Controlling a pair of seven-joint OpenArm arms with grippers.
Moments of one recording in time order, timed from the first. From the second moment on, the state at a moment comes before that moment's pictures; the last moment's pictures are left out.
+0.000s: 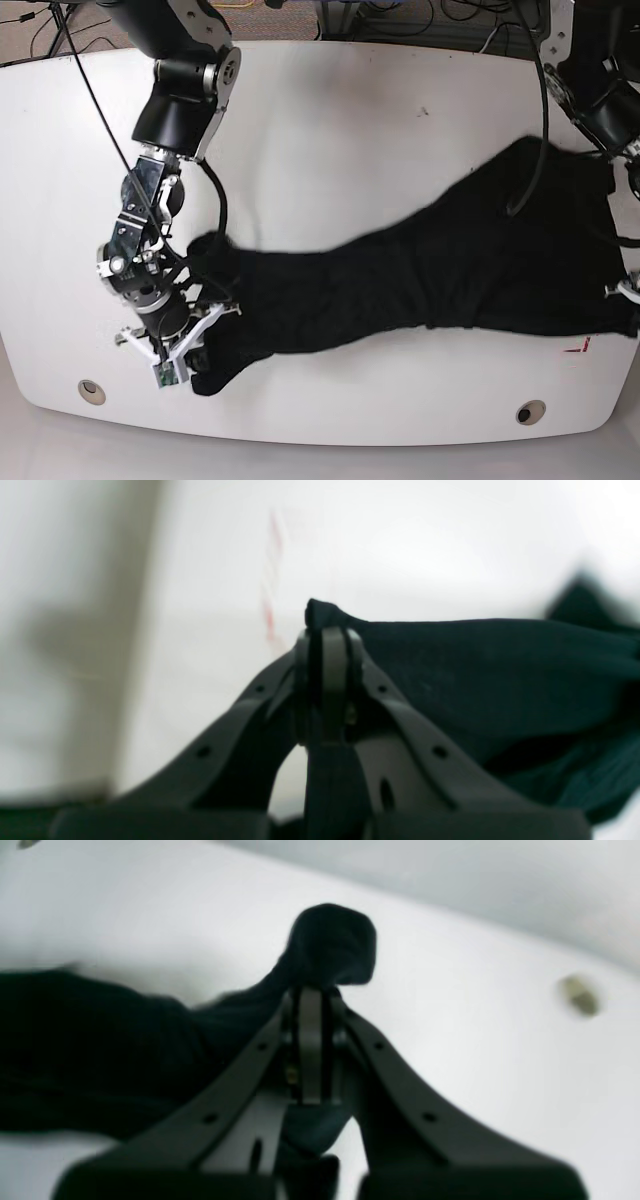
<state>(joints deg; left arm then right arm) -25.3 -23.9 -36.4 89.1 -19.7 -34.5 63.9 24.4 0.0 17.5 88.0 -1.3 33.2 -42.7</state>
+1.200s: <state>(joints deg) -49.7 -29.8 -35.6 94.9 -19.4 -34.4 74.0 46.1 9.5 12.5 97.0 -3.8 36.3 -53.3</state>
